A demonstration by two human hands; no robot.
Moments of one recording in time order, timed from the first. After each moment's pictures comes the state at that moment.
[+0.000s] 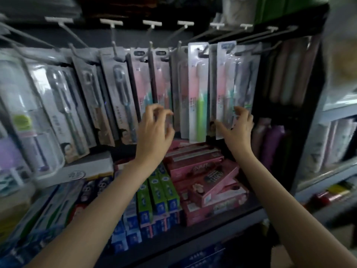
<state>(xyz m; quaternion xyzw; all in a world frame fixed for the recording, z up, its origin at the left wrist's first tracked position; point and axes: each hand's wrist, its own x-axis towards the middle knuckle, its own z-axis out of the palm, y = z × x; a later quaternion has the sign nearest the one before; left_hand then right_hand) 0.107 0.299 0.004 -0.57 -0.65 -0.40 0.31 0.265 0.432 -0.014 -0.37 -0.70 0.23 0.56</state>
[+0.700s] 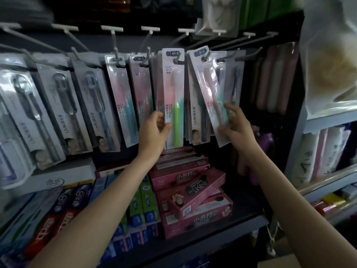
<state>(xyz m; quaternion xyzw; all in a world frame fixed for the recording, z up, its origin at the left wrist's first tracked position) 0.142 0.354 0.014 -0.50 -0.65 -0.55 0.15 0.314 0.486 -0.003 -0.21 -0.74 0.35 0.54</state>
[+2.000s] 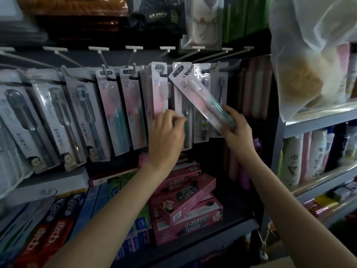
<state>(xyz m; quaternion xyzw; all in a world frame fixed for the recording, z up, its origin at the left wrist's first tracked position) 0.192 0.367 0.020 -0.56 -0.60 -0.34 0.45 0.342 0.478 0.013 -0.26 -0.73 0.20 0.60</state>
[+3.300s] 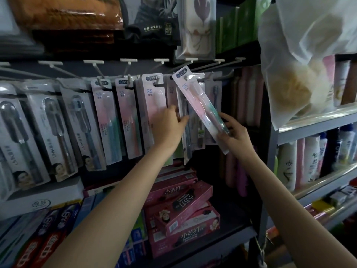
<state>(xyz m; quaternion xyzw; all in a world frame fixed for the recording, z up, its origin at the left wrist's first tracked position) 0.206 0.394 0.075 -0.53 -0.68 -0.47 0.20 0.351 0.495 0.019 -0.24 -0.74 0.30 0.56</state>
